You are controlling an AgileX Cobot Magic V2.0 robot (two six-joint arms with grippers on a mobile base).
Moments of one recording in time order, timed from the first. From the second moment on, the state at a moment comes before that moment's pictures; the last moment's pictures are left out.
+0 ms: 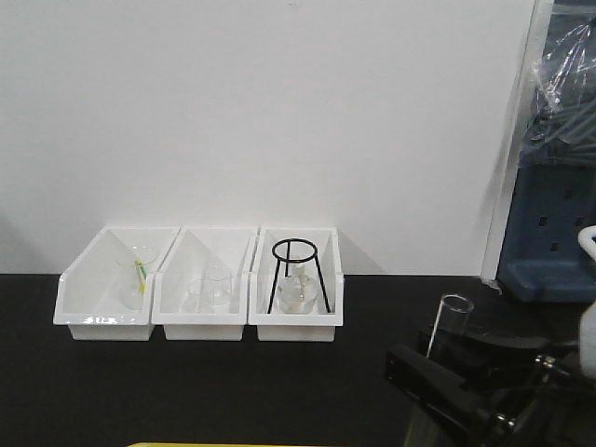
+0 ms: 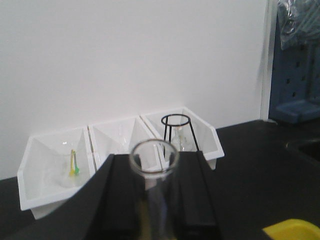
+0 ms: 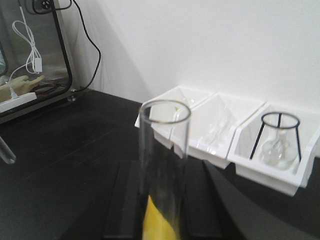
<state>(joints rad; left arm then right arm) -0.32 0.62 -0.53 0.05 0.05 -0.08 0.72 0.87 -0.68 0.32 0.00 -0.21</state>
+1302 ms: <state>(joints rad) -0.45 1.46 -0.53 -0.34 0.01 -0.08 0.55 1.66 -0.91 0.72 0.33 -0.20</state>
